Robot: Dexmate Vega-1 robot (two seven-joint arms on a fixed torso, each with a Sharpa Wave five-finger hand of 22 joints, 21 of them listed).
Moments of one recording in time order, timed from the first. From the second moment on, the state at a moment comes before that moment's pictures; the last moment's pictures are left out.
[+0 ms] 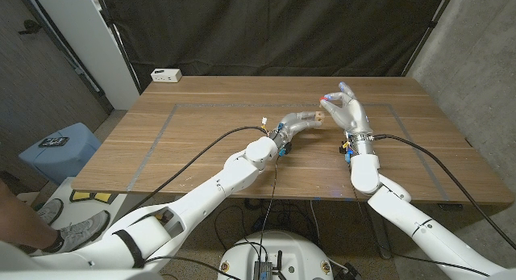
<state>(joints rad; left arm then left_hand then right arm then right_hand) 0.65 0.20 0.78 -1.28 -0.27 -0.06 0.10 1.04 0.04 0.31 -0.16 0.18 0.83 -0.21 0.20 0.19 0.82 -0.22 0.21 0.43 0.40 -0.05 0.21 0.19 0.05 0.15 0.20 0.18 -1.07 -0.55 -0.41 -1.64 -0.22 0.22 -0.71 0.80 0.04 0.33 -0.14 0.26 0.65 -0.16 0.70 0.29 0.21 -0.01 0.19 0.19 0.13 -0.03 0.21 0.20 0.39 -0.05 0.19 0.16</state>
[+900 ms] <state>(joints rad) 0.64 0.20 0.78 -1.28 -0.28 -0.05 0.10 1.05 0.04 0.31 -0.16 0.18 0.83 -0.21 0.20 0.19 0.82 -0.22 0.21 0.43 0.39 -0.04 0.21 0.19 0.05 0.15 0.20 0.18 -1.05 -0.54 -0.44 -1.62 -0.28 0.18 -0.77 0.80 0.04 0.33 -0.15 0.26 0.66 -0.16 0.71 0.30 0.21 -0.01 0.19 0.19 0.14 -0.03 0.21 0.20 0.40 -0.04 0.19 0.16</state>
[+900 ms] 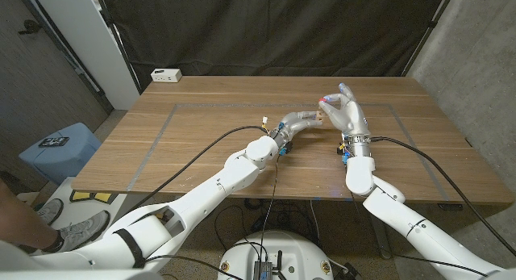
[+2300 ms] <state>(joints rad) 0.64 0.19 0.78 -1.27 -0.28 -0.04 0.10 1.03 0.04 0.30 -0.14 0.18 0.83 -0.21 0.20 0.19 0.82 -0.22 0.21 0.43 0.39 -0.04 0.21 0.19 0.05 0.15 0.20 0.18 -1.04 -0.56 -0.47 -1.59 -0.31 0.15 -0.81 0.85 0.02 0.32 -0.17 0.25 0.67 -0.16 0.73 0.31 0.21 -0.01 0.19 0.19 0.14 -0.04 0.21 0.20 0.41 -0.04 0.19 0.16</state>
